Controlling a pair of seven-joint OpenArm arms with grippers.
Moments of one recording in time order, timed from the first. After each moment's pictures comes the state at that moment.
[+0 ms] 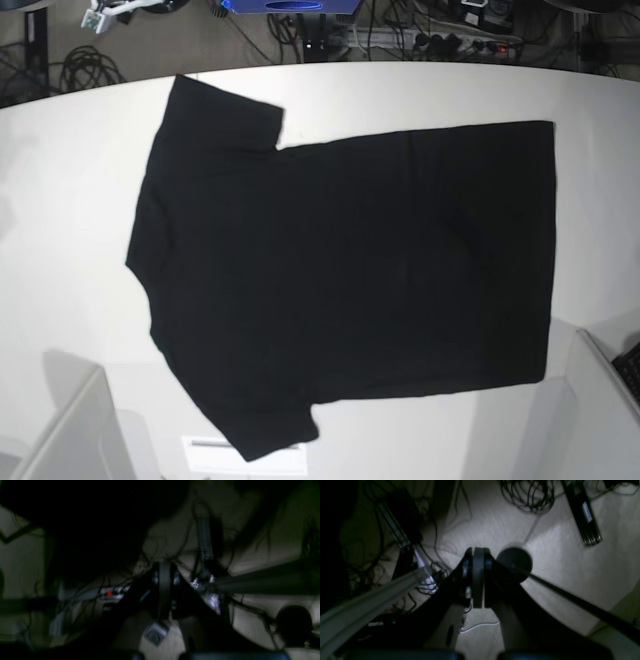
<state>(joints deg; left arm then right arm) 50.9 -13.7 1.5 66.6 -12.7 0.5 -30.8 -48.5 4.4 19.0 81.1 22.1 0.0 -5.3</state>
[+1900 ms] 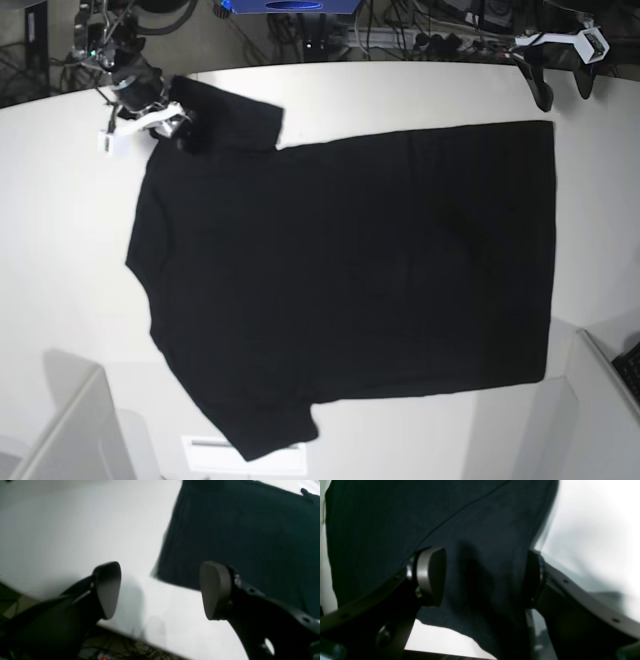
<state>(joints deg) 54.3 -19.6 -12.3 92.7 -40.2 0.7 -27.8 -31.3 8.3 12.5 97.1 45.8 8.5 -35.0</state>
